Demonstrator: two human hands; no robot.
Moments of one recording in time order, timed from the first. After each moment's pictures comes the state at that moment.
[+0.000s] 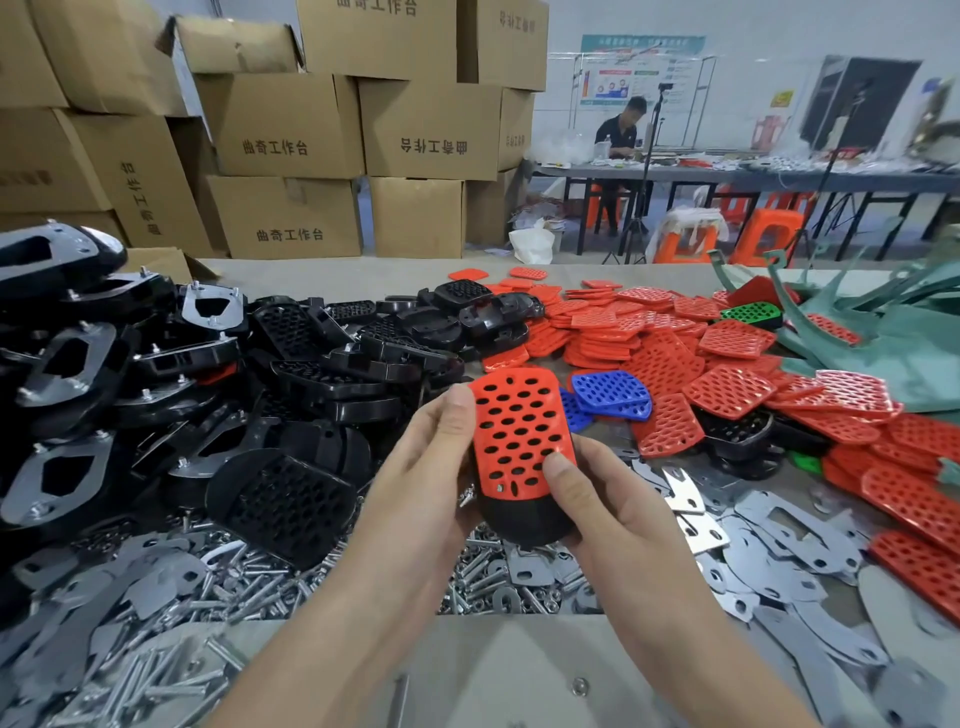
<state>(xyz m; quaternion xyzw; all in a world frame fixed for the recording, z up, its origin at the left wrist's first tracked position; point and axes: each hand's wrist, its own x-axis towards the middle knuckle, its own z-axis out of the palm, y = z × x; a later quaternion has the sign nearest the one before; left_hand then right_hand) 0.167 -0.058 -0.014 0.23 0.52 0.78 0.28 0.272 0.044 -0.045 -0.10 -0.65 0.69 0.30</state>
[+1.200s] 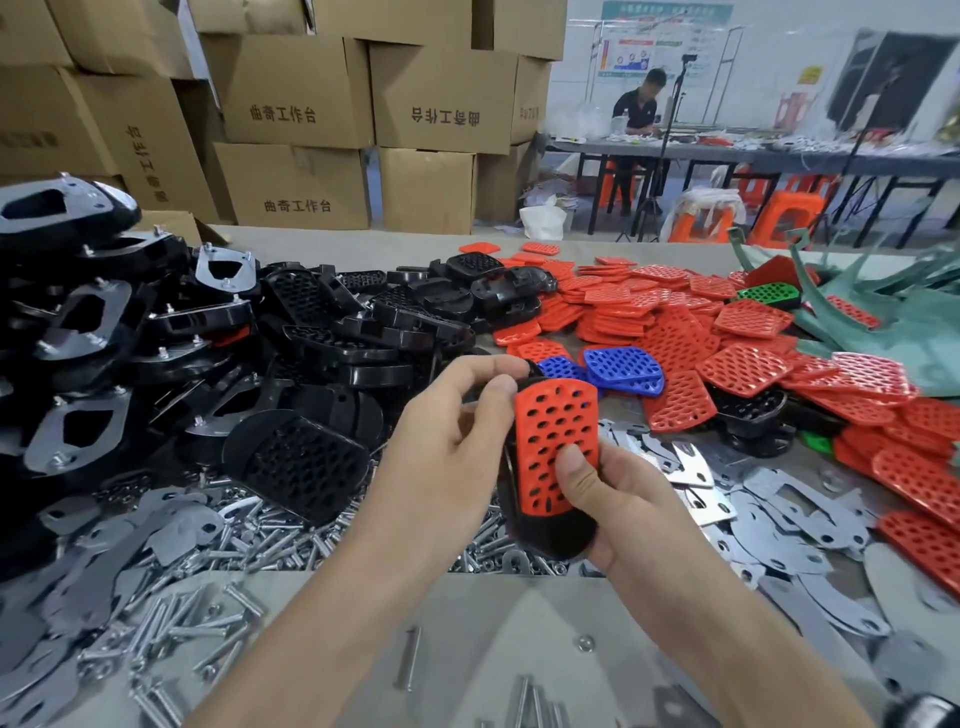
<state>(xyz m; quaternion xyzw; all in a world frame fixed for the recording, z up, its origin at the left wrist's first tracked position) 0.173 -0.067 -0.003 0.38 0.64 0.66 0.11 0.278 0.048 -0.046 -0.15 -0.62 0.75 0.19</state>
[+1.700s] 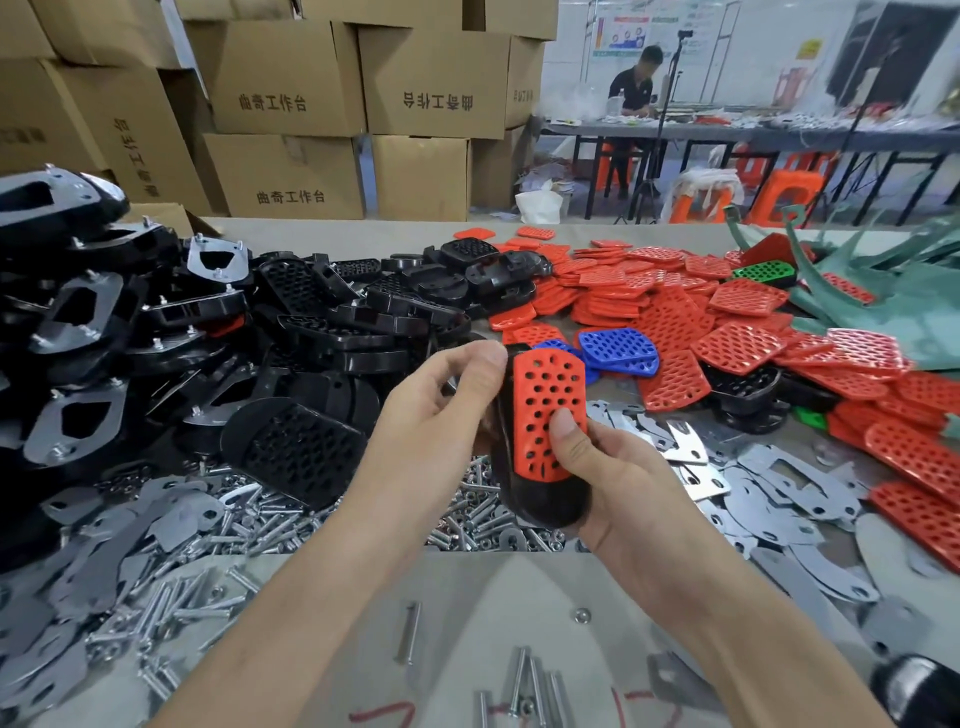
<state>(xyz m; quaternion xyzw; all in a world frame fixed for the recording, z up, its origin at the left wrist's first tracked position) 0.163 -0.065 -0.011 0.30 0.62 0.70 0.21 0.277 0.045 -0.039 -0.16 -0.55 0.79 0.20</state>
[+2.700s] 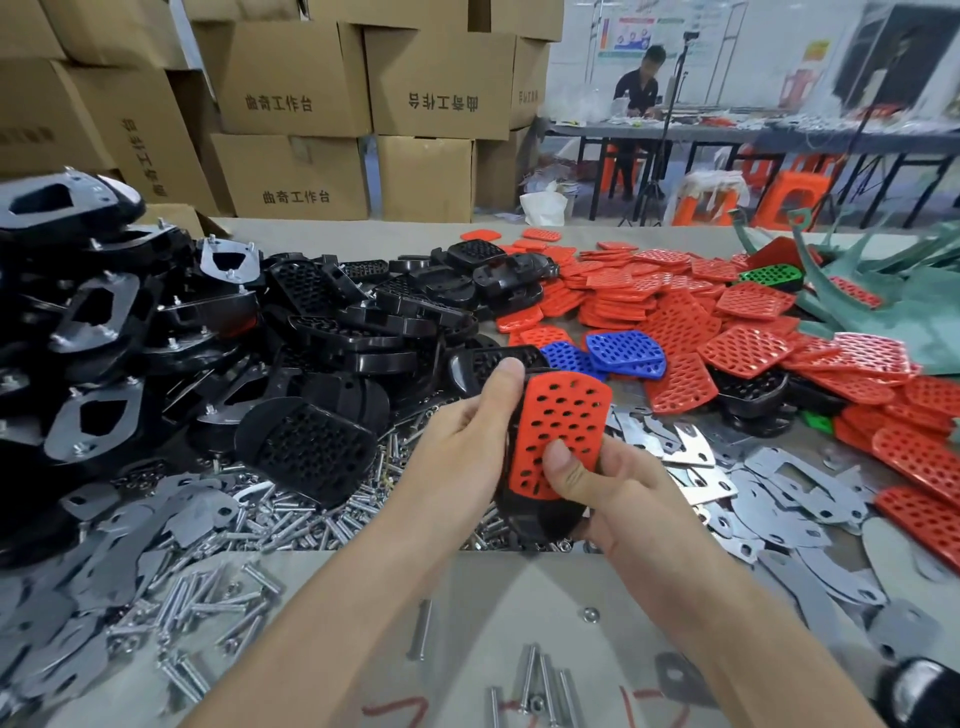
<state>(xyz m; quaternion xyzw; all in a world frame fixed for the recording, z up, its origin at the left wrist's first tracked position) 0.174 -0.062 -0.015 0.31 0.63 0.65 0.28 0.278 0.044 -0.047 -0.16 -0.62 0.74 0.18</state>
